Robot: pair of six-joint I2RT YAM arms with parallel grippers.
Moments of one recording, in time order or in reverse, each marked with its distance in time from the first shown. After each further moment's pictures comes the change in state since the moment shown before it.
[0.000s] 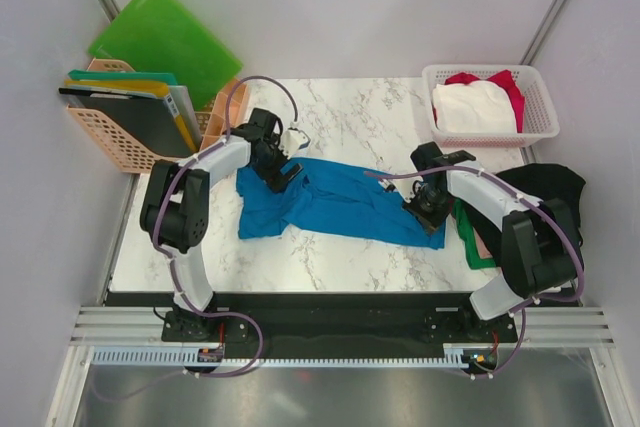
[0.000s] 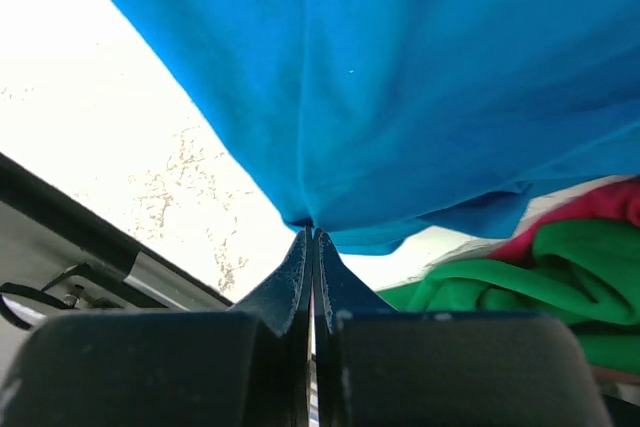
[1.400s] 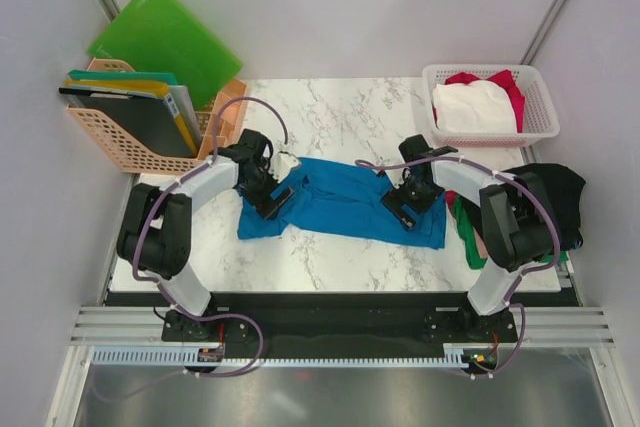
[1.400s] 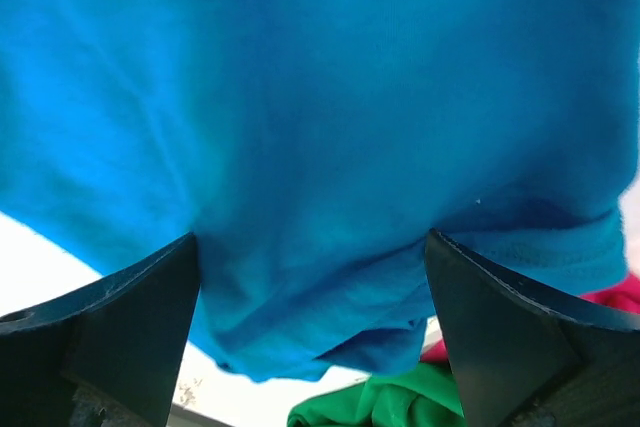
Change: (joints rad) left arm -0.003 -0.235 -0.217 -0.103 0.035 -0.044; right arm 0.014 0.176 0.071 0.221 0.045 0.090
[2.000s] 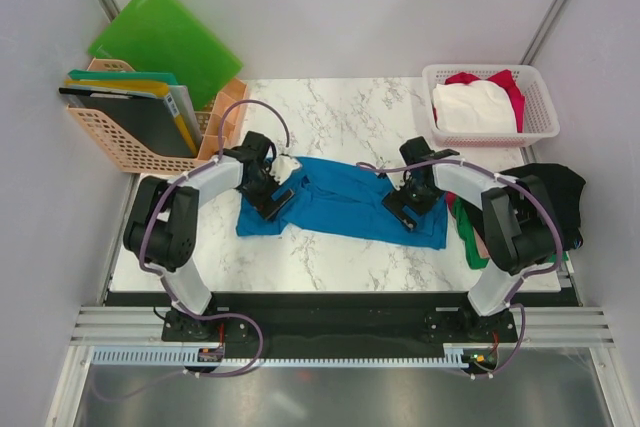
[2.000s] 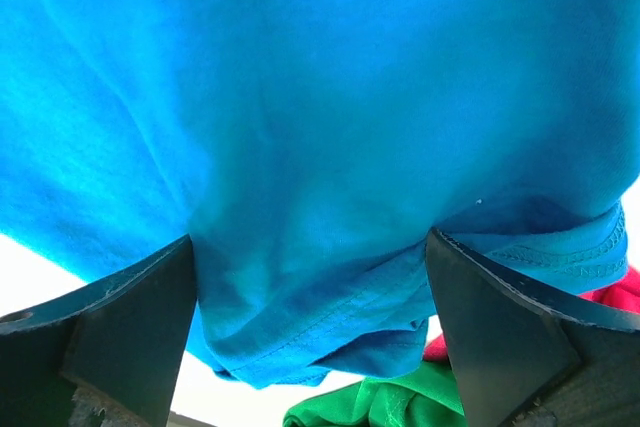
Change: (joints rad) left arm -0.003 0.077 -0.033 0.062 -0.054 0.000; right arm 0.002 0.002 -0.034 0.031 0.034 0.001
